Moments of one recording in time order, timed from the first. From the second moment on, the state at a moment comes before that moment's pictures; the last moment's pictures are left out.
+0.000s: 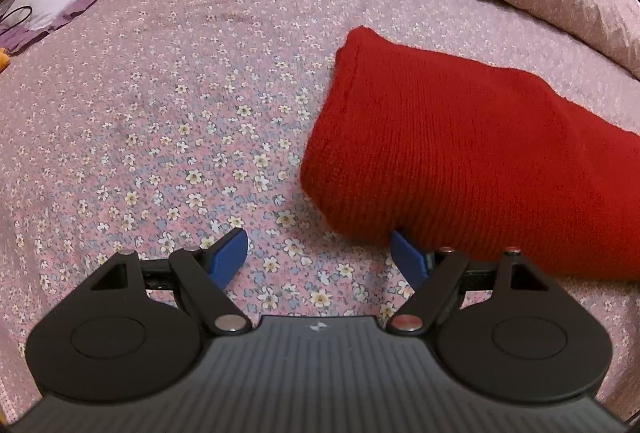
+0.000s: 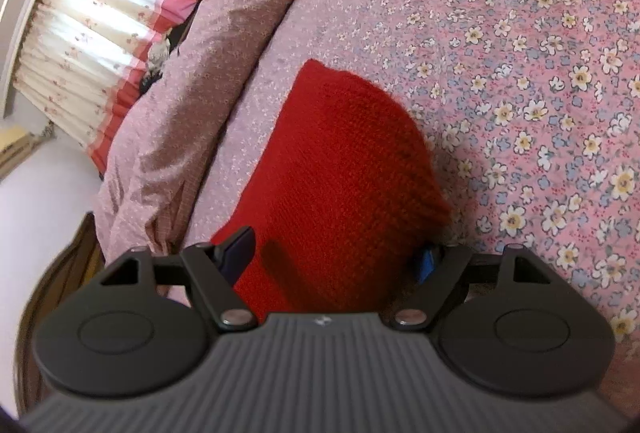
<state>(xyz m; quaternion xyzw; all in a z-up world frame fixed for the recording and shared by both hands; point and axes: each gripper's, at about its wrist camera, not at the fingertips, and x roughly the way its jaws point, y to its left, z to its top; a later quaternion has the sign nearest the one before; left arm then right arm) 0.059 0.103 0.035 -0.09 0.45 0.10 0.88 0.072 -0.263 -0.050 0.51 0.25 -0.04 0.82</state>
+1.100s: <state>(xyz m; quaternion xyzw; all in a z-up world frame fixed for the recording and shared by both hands) 0.050 0.119 0.044 -0.11 0.45 0.11 0.88 0.074 -0.274 -0.023 0.48 0.24 -0.03 0.84</state>
